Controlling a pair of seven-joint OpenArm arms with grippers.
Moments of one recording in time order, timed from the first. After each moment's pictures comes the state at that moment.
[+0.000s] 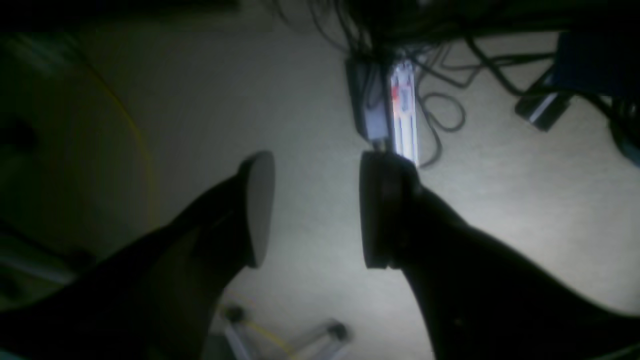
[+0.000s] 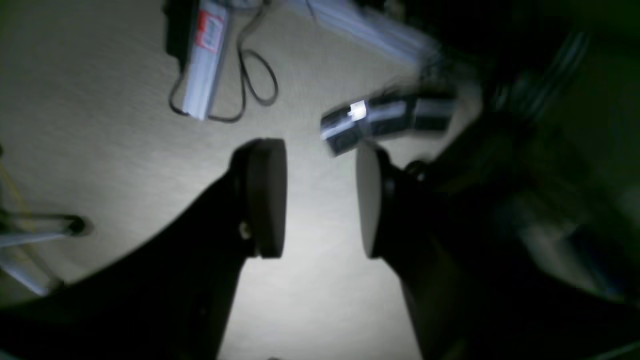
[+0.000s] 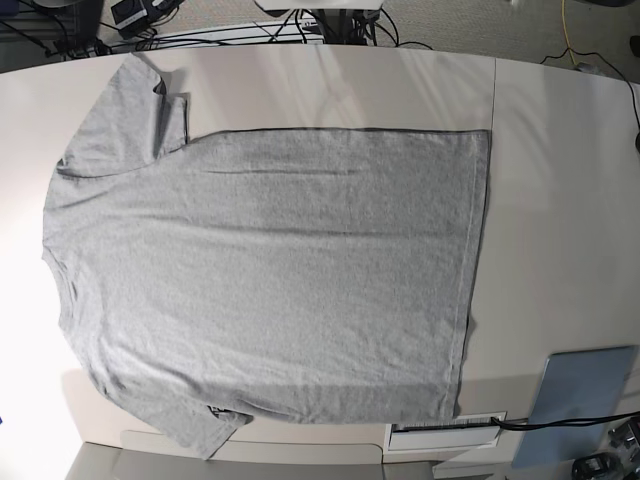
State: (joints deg) left arm 57.2 -8.1 -21.9 91.0 3.3 -30.2 13.3; right arm -69.2 26.6 15.2 95.7 1.6 26.4 -9.8
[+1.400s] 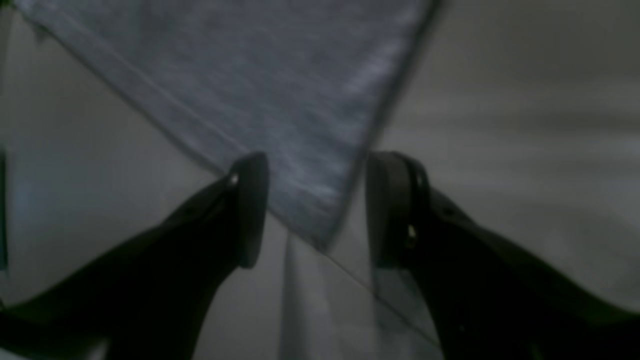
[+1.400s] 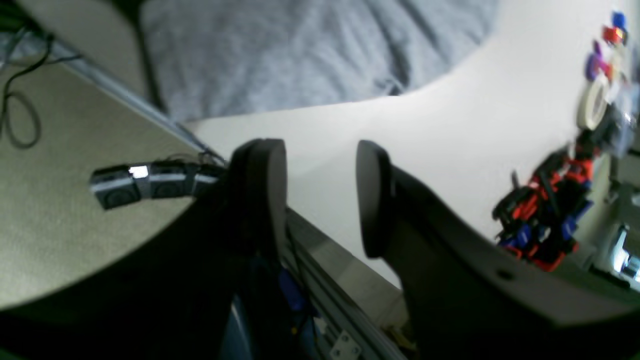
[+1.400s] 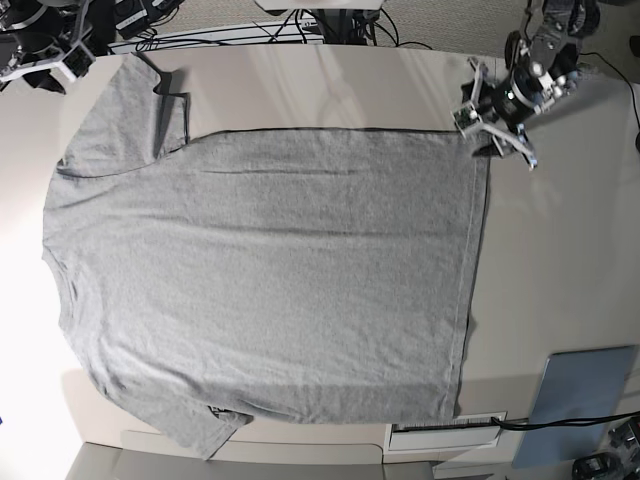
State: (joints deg) left arm 25.8 -30.6 5.1 99.9 21.5 -30.2 12.1; right arm -68.5 27.8 41.7 131.7 -4.4 33.9 -25.0
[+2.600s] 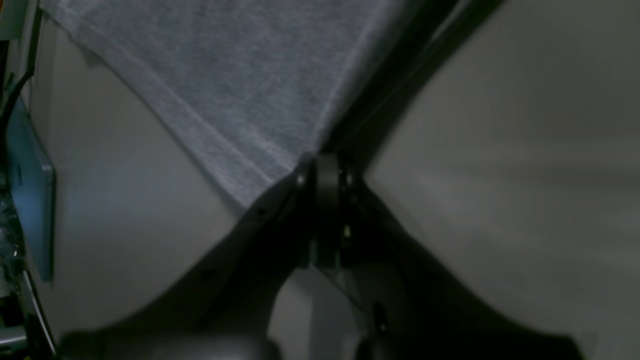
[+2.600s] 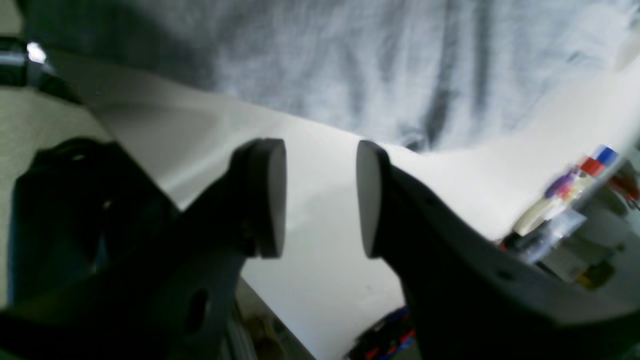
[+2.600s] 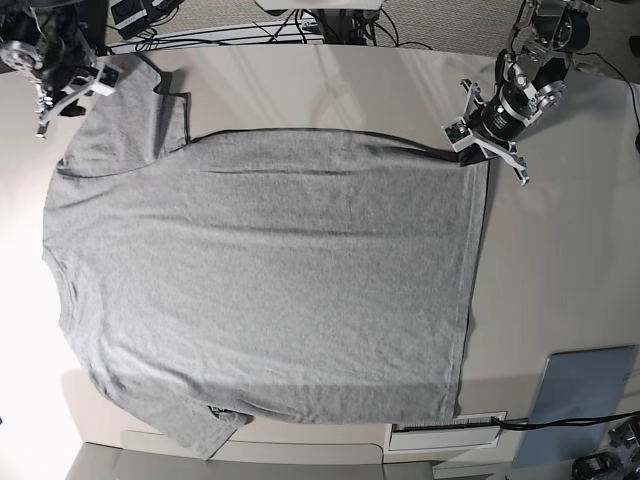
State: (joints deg) left arm 21.1 -29.8 11.7 92.8 27.3 -24.6 7.7; right arm -50.0 43.6 17.2 108.7 -33.3 34.9 -16.5
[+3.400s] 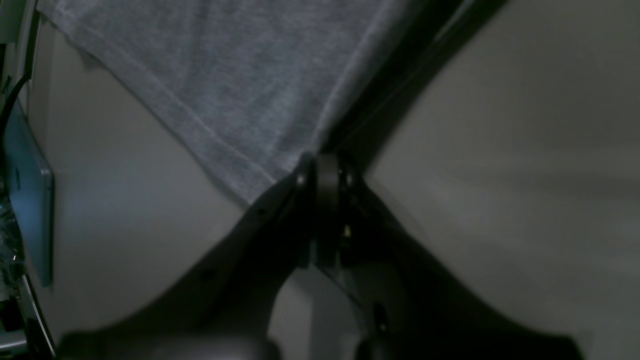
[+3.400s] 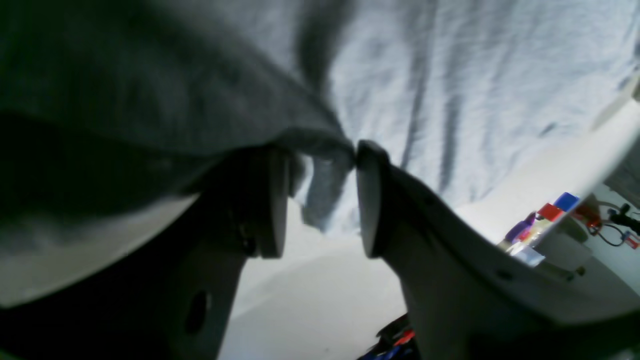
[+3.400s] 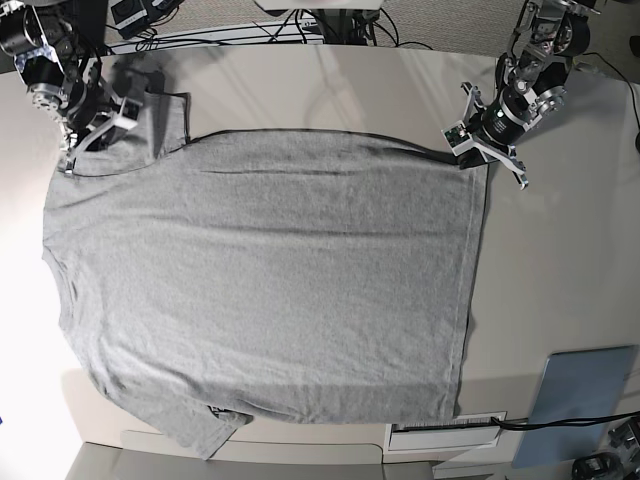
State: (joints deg) left arm 19.8 -29.8 11.7 92.5 27.3 -25.4 8.2; right arm -30.0 48.1 -2.5 97.2 -34.4 33.0 -16.1
